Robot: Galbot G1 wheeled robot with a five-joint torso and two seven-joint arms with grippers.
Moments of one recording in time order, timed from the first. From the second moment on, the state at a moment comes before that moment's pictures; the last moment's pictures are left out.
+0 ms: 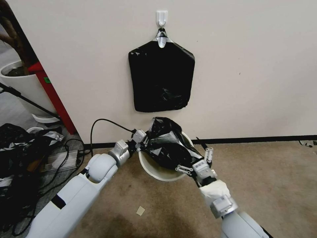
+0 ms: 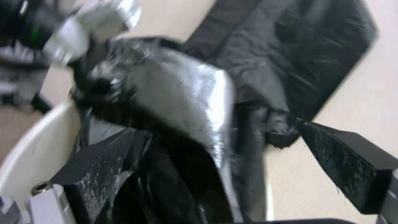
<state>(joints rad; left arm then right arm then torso) 0.91 -0.97 -0.02 -1.80 -0.23 0.14 0.23 -1.44 0.98 0.12 2.17 -0.30 -0.05 0.12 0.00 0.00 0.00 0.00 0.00</state>
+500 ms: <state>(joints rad) 0.95 -0.97 -0.01 -1.83 -0.20 0.14 0.25 -1.37 0.99 0.12 2.14 -0.41 -0.09 0.09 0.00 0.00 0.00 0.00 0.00</state>
